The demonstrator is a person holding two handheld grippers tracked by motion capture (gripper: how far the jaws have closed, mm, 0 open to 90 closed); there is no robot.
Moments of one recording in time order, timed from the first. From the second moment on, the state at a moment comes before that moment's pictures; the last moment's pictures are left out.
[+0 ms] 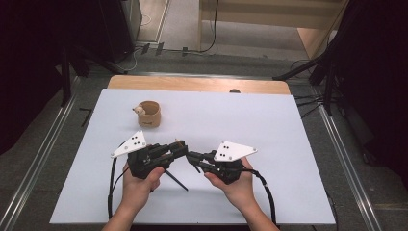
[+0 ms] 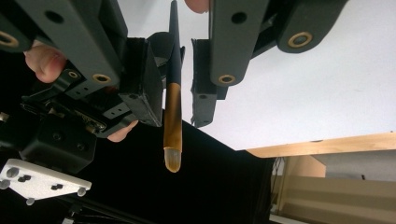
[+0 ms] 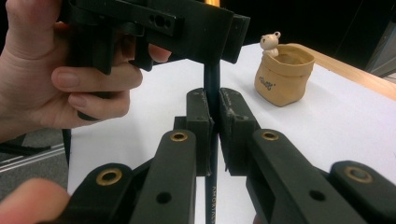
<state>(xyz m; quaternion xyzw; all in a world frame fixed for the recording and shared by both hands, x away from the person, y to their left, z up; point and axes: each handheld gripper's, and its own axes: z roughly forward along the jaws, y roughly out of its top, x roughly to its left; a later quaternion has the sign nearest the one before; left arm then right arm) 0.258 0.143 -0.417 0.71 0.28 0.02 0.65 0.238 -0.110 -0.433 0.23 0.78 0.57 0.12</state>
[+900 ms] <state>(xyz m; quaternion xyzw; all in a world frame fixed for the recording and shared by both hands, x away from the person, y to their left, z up) 0.259 0.147 -0.416 0.71 0.28 0.02 0.64 0.239 -0.121 -0.436 0.27 0.74 0.60 0.14</state>
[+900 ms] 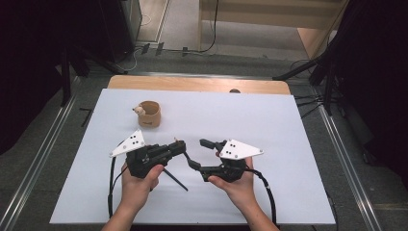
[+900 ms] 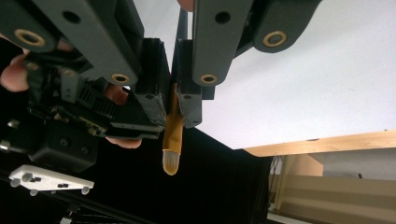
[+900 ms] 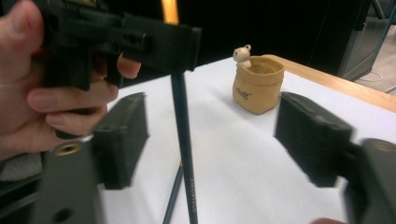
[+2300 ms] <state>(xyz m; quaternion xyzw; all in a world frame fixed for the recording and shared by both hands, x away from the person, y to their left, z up) 0.271 0.171 -0.411 0.71 0.31 0.08 0.63 0.200 -0.266 -0.479 0.37 0.72 0.53 0.26</state>
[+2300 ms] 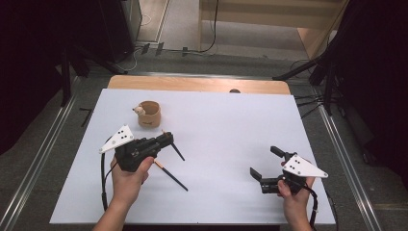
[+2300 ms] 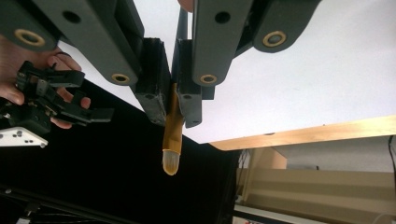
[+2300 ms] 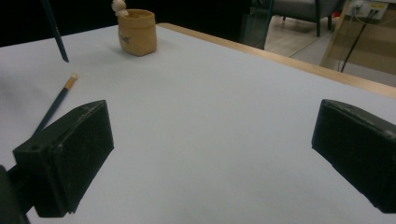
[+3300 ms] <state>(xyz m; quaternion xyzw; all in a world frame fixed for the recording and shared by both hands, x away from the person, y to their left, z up) 0.302 0.189 -0.402 0.70 0.34 0.13 0.62 0.182 -0.317 -0.498 0.41 0.70 0.52 0.27</state>
